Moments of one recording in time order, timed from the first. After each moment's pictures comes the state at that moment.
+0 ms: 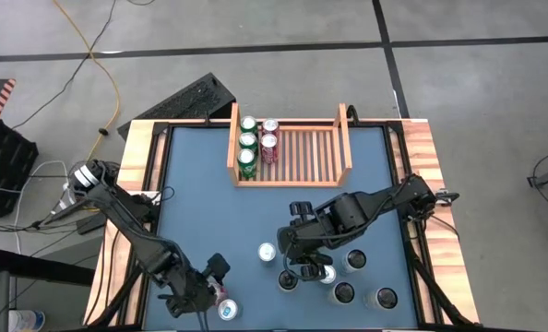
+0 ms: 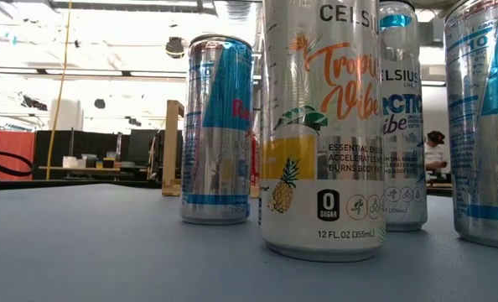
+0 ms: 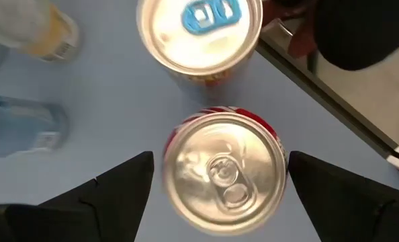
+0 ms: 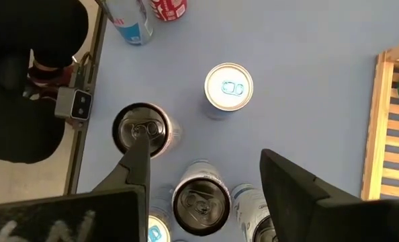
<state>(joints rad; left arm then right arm) -0.78 1.56 1.18 -0.63 -0.06 0.07 0.41 2.02 2.33 -1.42 0.11 0.24</state>
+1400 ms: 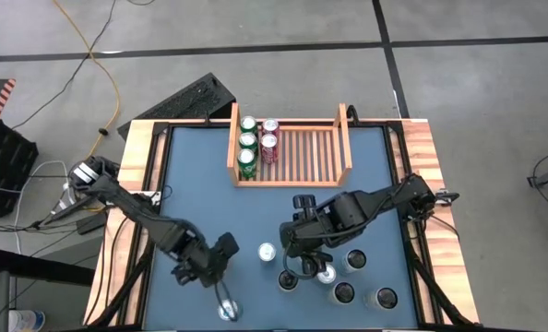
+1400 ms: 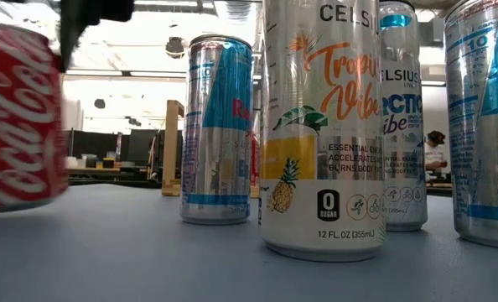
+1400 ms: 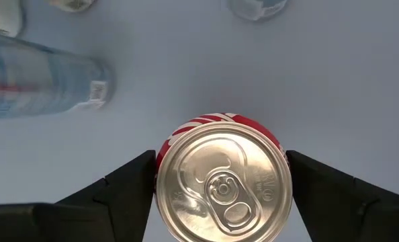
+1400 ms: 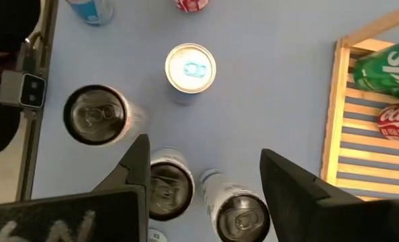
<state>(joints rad) -0.57 1.52 1.17 -0.81 -0.04 0.47 0.40 2.02 2.33 -1.50 0.21 0.23</state>
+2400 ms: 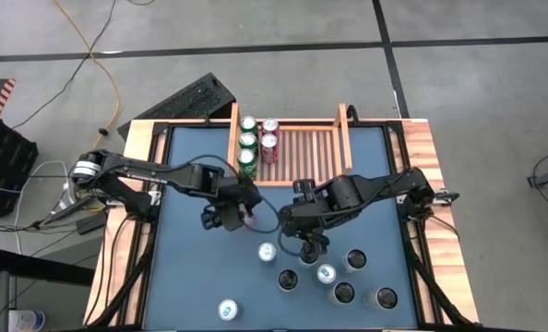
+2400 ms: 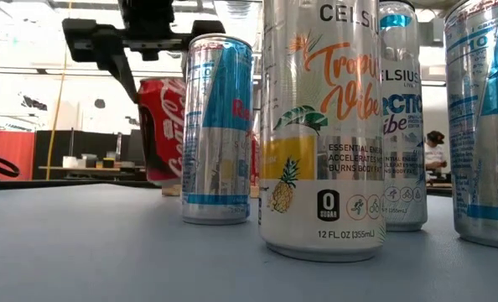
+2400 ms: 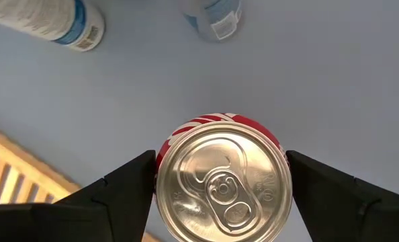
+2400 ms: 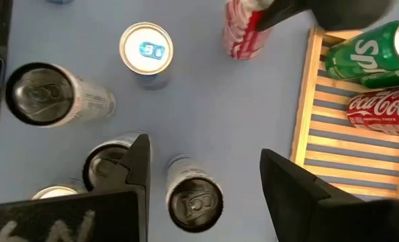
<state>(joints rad) -0.04 1.50 1.18 -0.75 0.15 1.07 0.31 2.00 2.33 -1.57 0.21 0.12</state>
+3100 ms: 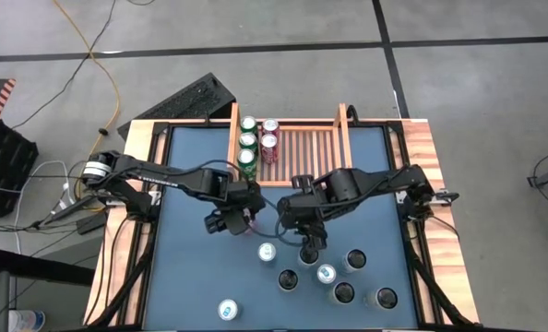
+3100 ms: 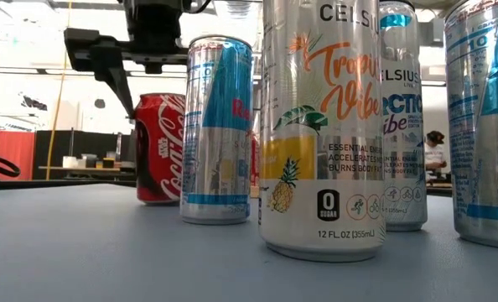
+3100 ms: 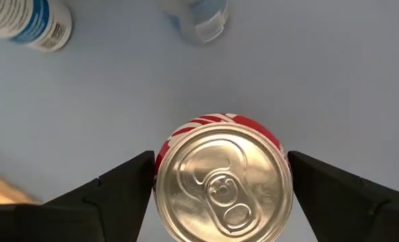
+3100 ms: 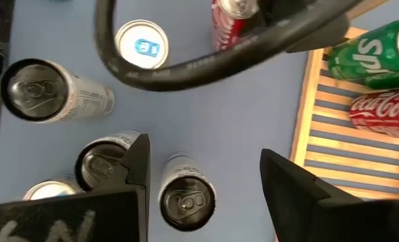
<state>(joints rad) -0.05 1.58 1.19 -0.75 0.17 1.05 0.28 1.99 2.33 -1.57 0.16 0.08</state>
